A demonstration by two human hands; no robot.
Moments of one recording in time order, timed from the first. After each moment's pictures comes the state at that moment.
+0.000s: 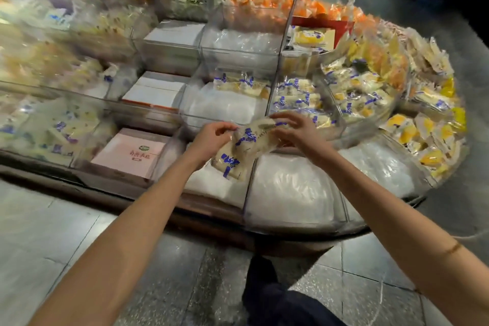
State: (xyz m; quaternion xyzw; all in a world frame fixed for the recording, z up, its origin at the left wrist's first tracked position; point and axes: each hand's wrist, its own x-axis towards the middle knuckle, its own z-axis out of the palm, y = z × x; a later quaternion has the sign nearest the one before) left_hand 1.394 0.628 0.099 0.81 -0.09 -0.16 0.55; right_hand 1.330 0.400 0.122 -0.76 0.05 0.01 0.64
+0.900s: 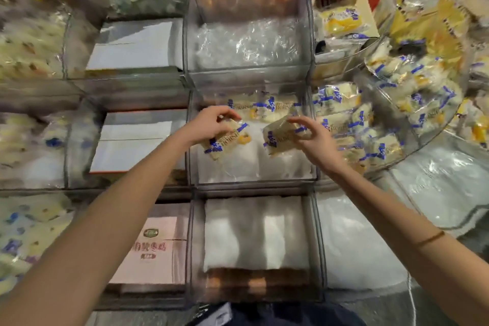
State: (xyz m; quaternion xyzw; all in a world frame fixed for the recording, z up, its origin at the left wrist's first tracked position) left_hand 1.739 0.646 0.058 0.85 -0.30 -0.29 0.32; right_hand 1.564 0.434 0.026 -0.80 0.21 -0.07 0.55
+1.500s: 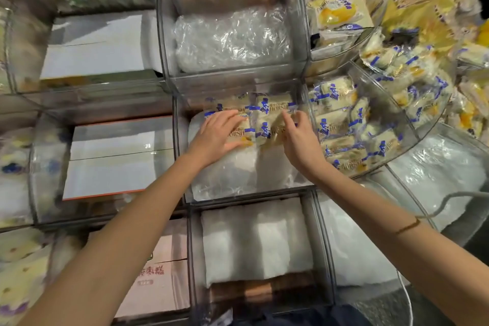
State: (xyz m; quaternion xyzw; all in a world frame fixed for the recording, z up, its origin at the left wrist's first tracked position) left_hand 1.759 0.633 -0.021 0.84 -0.50 -0.11 0.18; right_hand 1.604 0.453 -0.007 -0.96 0.22 -0.04 0.17
